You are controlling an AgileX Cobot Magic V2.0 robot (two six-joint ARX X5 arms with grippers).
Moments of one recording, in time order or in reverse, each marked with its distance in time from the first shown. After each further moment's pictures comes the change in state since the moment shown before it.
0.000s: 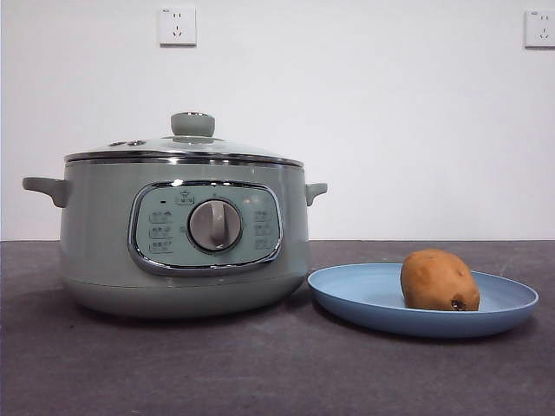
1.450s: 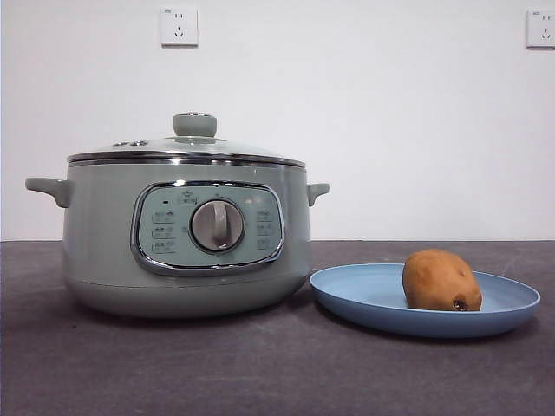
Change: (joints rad) left arm 0.245 -0.589 -0.956 0.753 0.076 -0.165; right arm 0.000 -0.005 0.000 -0.001 0.000 -0.004
